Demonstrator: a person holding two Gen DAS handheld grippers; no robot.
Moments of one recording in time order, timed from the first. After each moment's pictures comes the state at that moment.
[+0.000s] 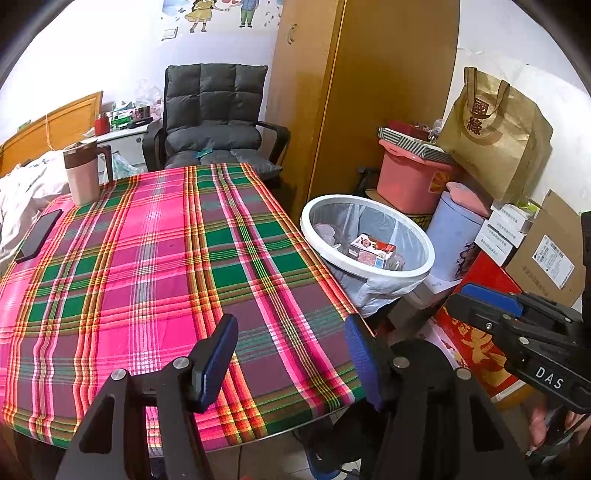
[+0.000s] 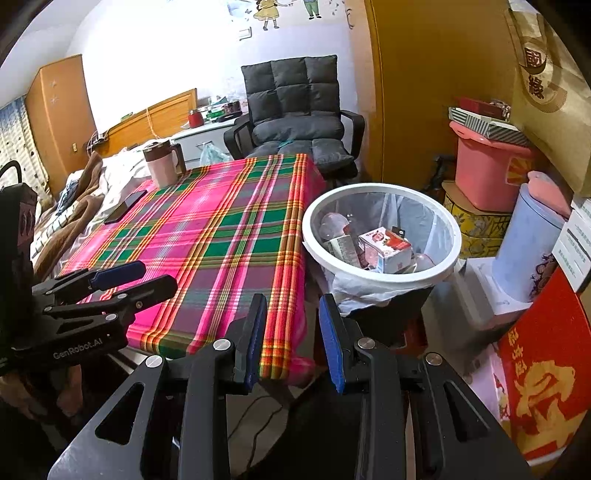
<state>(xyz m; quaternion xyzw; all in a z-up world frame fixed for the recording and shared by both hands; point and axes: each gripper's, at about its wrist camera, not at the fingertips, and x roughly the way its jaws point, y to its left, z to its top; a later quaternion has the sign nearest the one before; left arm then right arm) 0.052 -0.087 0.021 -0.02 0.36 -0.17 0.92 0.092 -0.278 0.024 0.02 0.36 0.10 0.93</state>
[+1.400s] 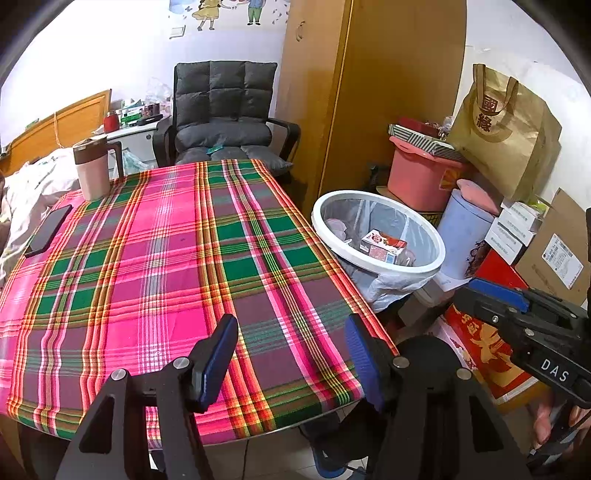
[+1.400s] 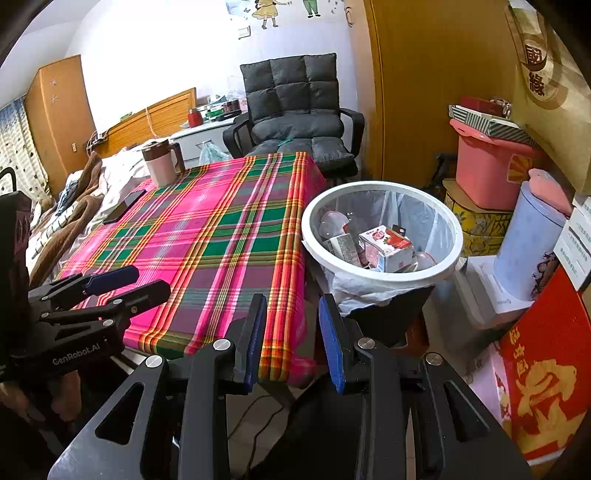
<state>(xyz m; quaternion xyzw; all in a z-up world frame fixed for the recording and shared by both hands) 0.050 -0.086 0.017 -0.01 0.36 -0.15 0.92 0.094 -0.276 0.022 0.02 0.36 0.10 0.93</state>
